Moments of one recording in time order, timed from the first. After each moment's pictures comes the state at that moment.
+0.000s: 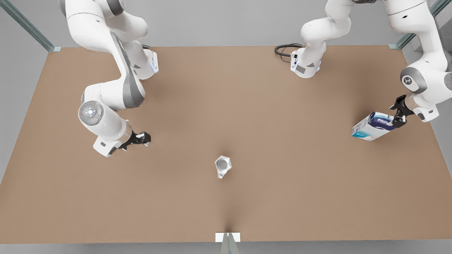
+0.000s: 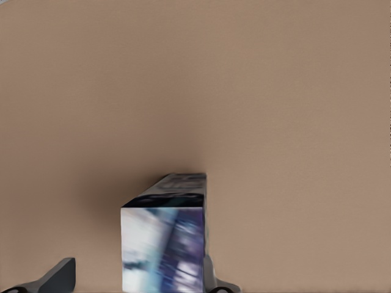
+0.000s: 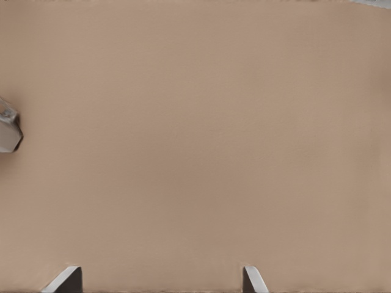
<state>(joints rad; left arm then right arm) 0.21 0.05 0.31 -2.18 0.04 2.18 -0.69 0.18 0.26 0.02 -1.59 0.00 1.85 0.03</state>
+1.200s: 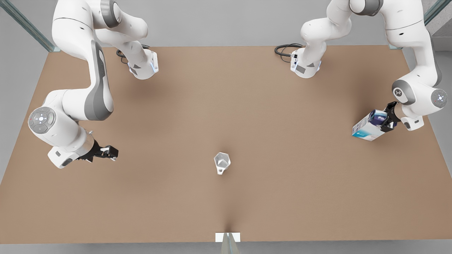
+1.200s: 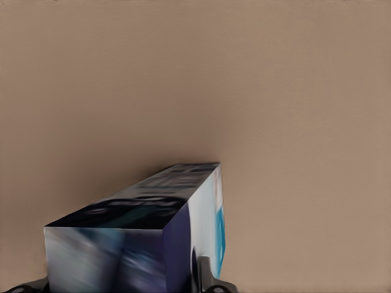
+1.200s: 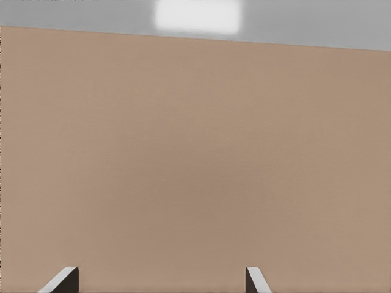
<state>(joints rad) 0.18 0.17 0.35 -2.16 0.04 2.19 -0.67 0.16 0.36 -0.10 -1.40 0.02 1.83 0.00</state>
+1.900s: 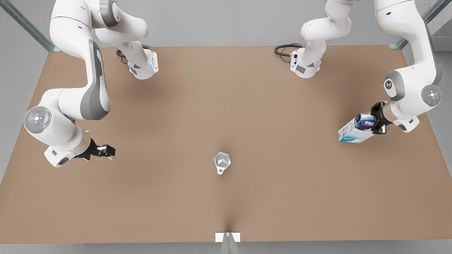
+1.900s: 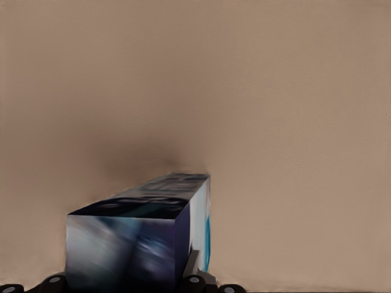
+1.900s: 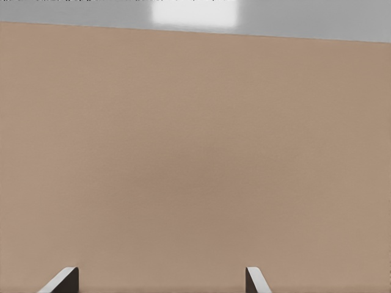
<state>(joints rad) 0.20 0.03 0.01 -2.06 0.05 1.96 -1.33 0.15 0.35 -0.10 -1.40 0.02 1.80 0.00</state>
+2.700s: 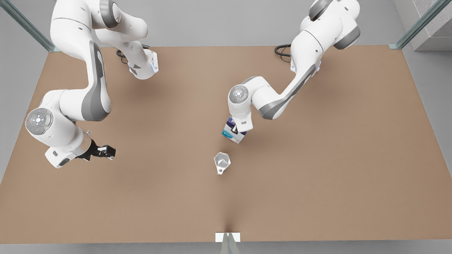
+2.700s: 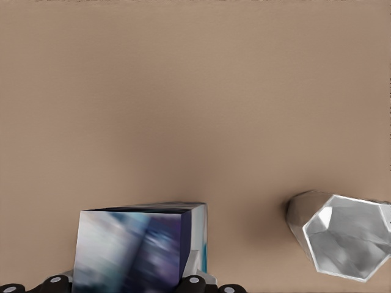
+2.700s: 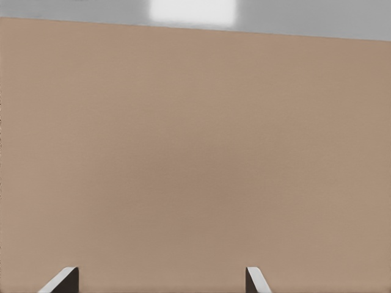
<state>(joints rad) -0.24 0.56 -0.64 -1.60 0.38 1.93 -2.00 0.15 0.36 -0.10 -1.41 0.01 1.80 0.00</state>
